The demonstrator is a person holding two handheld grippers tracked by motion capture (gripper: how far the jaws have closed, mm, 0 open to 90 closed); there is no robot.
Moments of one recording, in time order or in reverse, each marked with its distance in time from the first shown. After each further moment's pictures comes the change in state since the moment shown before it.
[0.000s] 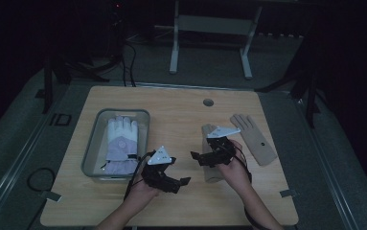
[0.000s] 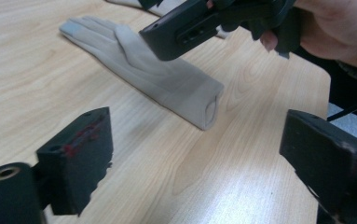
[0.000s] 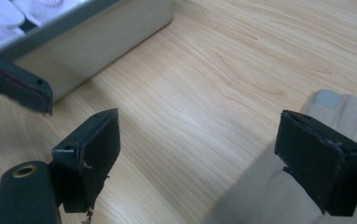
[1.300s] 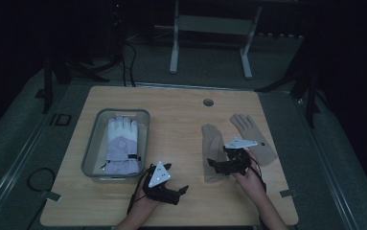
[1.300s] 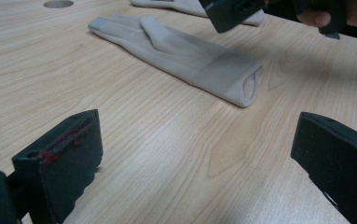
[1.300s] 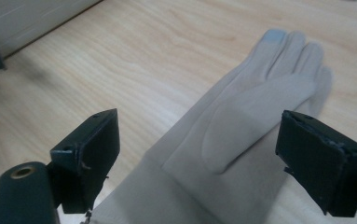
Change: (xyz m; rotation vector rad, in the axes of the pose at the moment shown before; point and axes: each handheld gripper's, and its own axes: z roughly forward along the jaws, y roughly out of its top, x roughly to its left) left arm -0.002 -0.056 0.021 -0.114 0.151 0.098; right arm -0.034 -0.056 -0.008 -0.019 -0.075 0.050
